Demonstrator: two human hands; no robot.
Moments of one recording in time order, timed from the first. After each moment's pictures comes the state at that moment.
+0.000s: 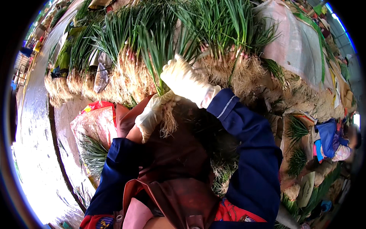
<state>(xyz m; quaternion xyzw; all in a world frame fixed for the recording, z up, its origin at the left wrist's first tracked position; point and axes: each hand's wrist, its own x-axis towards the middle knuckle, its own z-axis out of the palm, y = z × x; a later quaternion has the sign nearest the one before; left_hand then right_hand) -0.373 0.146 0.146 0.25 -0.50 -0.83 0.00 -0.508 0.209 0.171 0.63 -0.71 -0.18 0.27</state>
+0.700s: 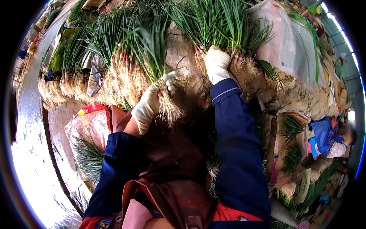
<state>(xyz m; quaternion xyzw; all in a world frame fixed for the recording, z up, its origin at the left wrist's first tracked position) -0.412 0.128 0.155 0.19 -0.35 -0.92 0.03 -0.618 0.238 0.172 0.15 -0.99 -0.02 -0.01</state>
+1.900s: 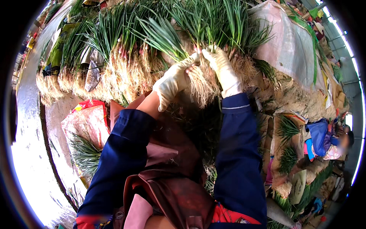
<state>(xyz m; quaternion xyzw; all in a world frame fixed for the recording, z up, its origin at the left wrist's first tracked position) -0.503 0.164 0.159 0.19 -0.17 -0.97 -0.02 -0.600 0.280 0.176 0.19 -0.61 0.73 -0.25</state>
